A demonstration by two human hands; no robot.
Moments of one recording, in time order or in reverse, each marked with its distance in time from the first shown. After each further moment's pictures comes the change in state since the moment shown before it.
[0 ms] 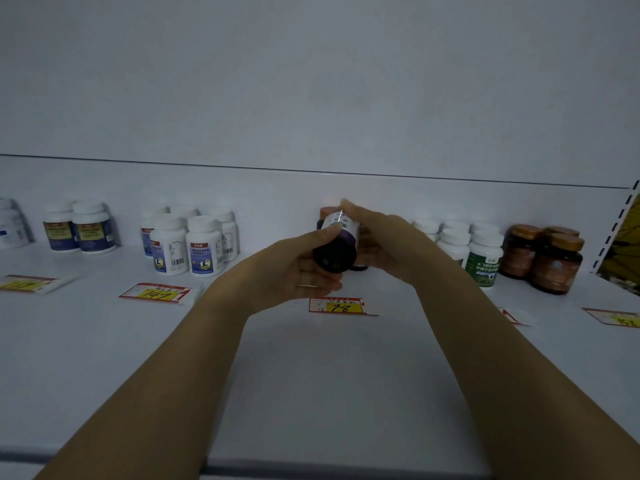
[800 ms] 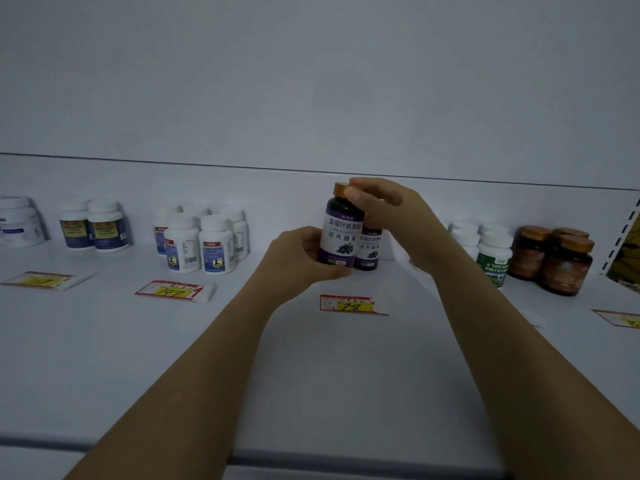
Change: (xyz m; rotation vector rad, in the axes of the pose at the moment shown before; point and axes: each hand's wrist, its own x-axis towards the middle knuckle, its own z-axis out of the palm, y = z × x) left_hand 0.003 -0.012 -0.002 0.543 0.311 0.334; right_hand -0.001 -0.013 -0.004 -0.367 0.061 -0.400
